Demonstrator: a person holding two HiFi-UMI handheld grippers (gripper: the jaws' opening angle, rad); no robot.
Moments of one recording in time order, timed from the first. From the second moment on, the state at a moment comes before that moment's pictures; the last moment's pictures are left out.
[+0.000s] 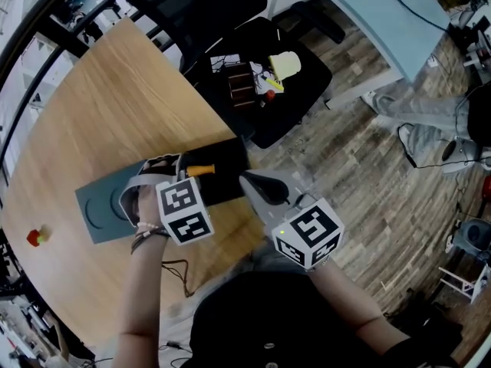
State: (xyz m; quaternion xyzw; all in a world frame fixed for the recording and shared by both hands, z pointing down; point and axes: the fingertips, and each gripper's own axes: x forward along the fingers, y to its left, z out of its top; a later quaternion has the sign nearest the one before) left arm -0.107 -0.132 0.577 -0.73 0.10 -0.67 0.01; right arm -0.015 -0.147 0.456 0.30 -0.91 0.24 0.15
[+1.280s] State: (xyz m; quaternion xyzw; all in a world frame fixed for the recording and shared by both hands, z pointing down) left arm -0.103 -0.124 0.582 -0.75 0.09 -0.65 -0.07; right arm -0.018 -0.142 0.448 0.31 -0.91 0.23 0.15
